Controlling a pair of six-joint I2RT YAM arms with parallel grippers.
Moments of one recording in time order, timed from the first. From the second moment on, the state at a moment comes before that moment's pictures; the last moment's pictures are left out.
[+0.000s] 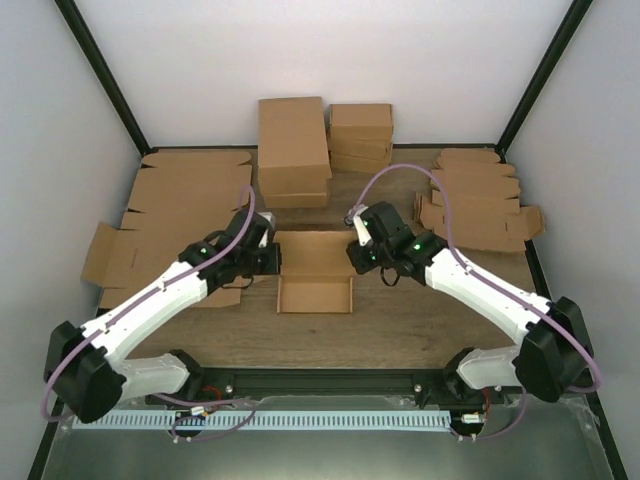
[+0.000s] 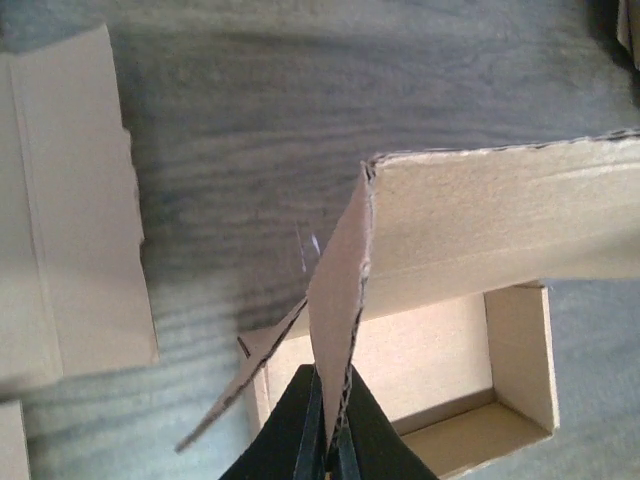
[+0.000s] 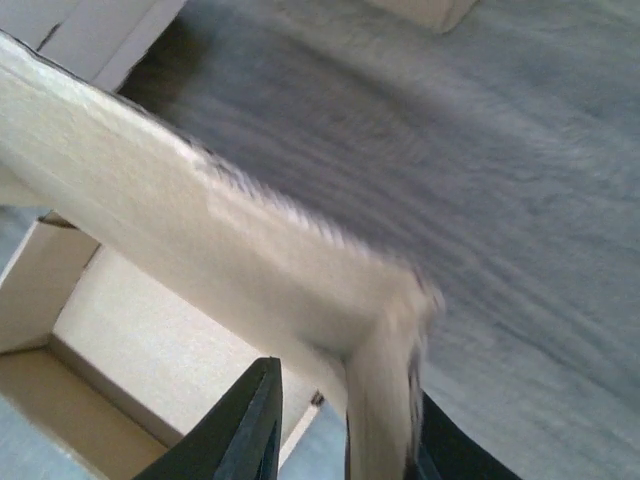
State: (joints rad) left arm -0.68 1.18 0.94 -0.66 -0.02 -0.59; right arm 0.72 1.29 1.00 -0.57 0.00 0.14
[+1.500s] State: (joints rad) left arm -0.44 1.43 1.02 -0.56 0.21 -0.17; right arm 0.49 1.44 1.04 -0.51 -0.20 0.03
